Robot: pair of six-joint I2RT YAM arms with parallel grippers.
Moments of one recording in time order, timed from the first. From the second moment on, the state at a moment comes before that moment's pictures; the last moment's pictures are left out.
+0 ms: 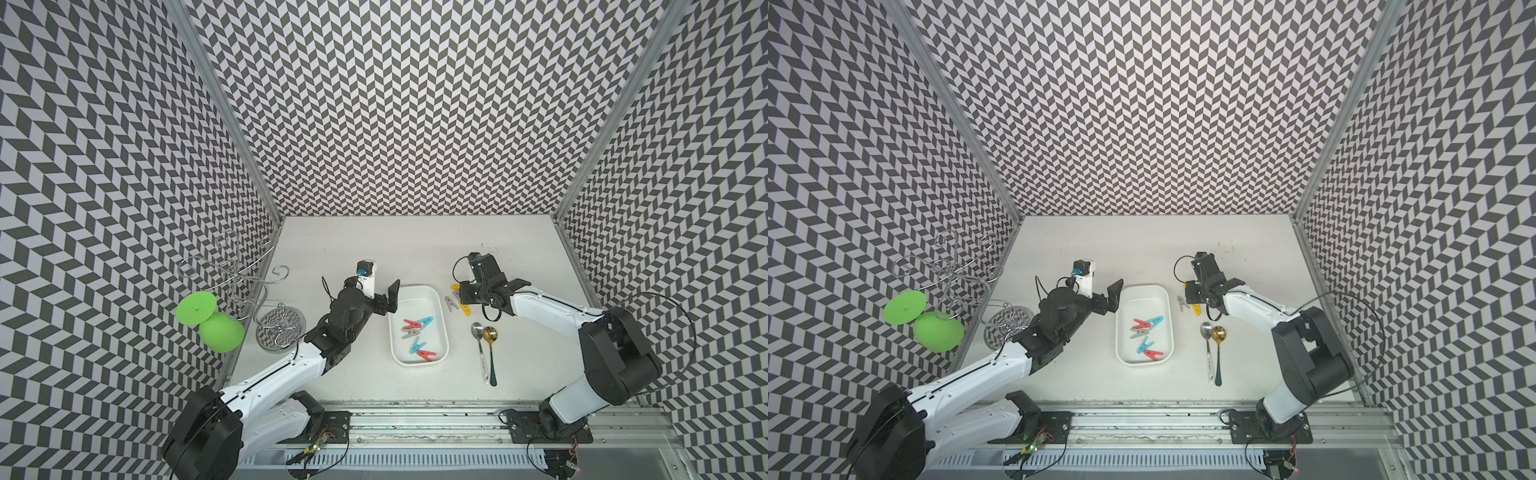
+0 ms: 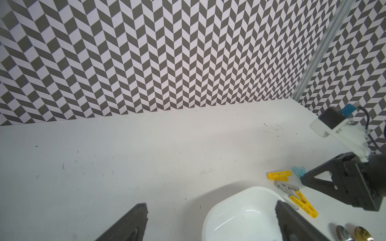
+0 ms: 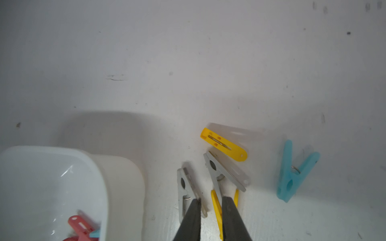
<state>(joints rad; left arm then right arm) -0.64 1.07 0.52 0.31 -0.22 -0.17 0.48 1.57 0.96 -0.28 0.00 0.32</state>
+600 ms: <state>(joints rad) -0.68 1.11 0.57 0.23 0.02 -0.17 0.73 1.70 1.22 -0.52 -0.02 -0.04</state>
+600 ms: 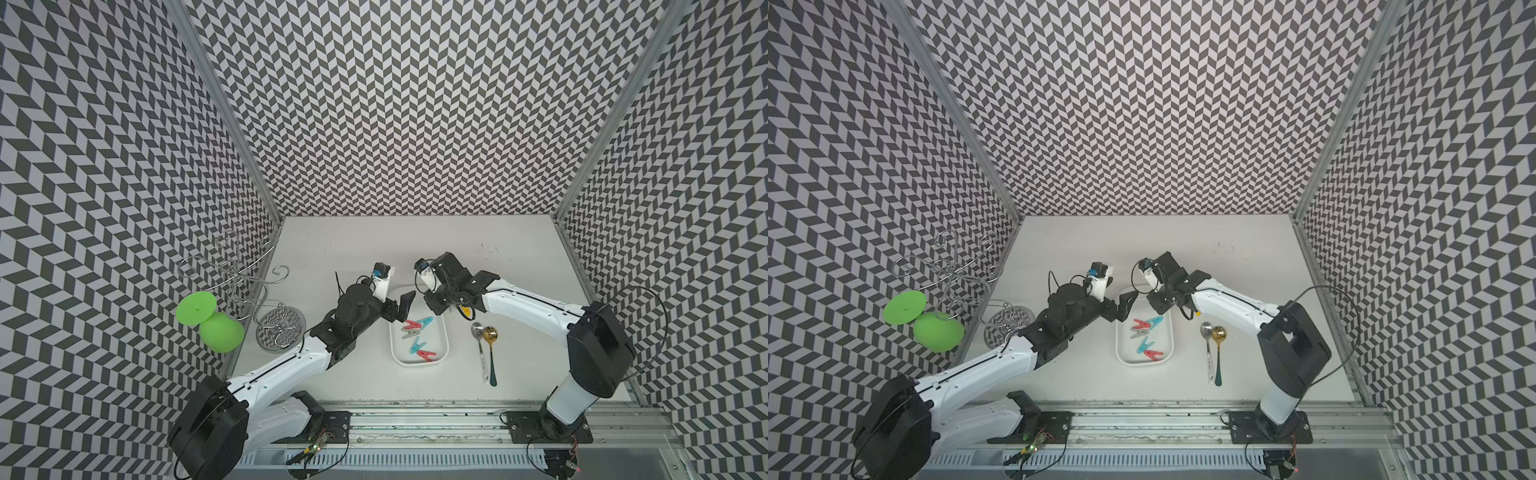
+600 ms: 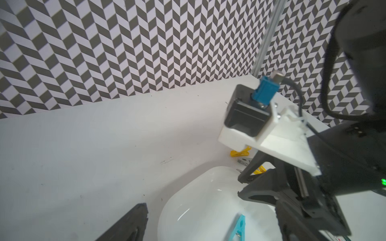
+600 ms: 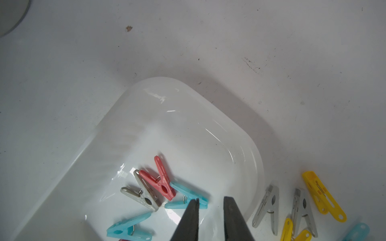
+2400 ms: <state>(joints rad) -0.71 1.02 0.64 -0.31 0.12 -0.38 0.80 1.96 1.37 -0.67 -0.02 -0.18</state>
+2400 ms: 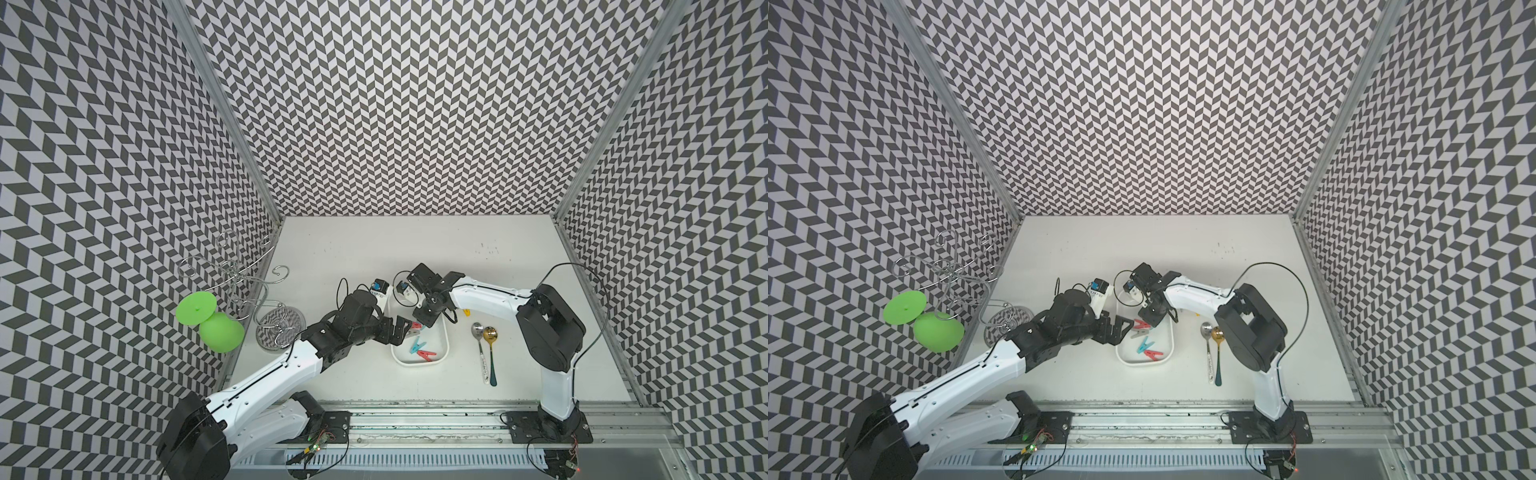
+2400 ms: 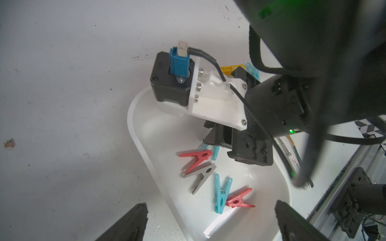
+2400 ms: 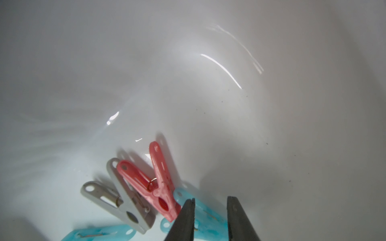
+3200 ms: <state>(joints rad) -0.71 0.99 0.64 -0.30 0.13 -0.38 0.81 1.98 1.37 -0.71 -0.02 -0.18</state>
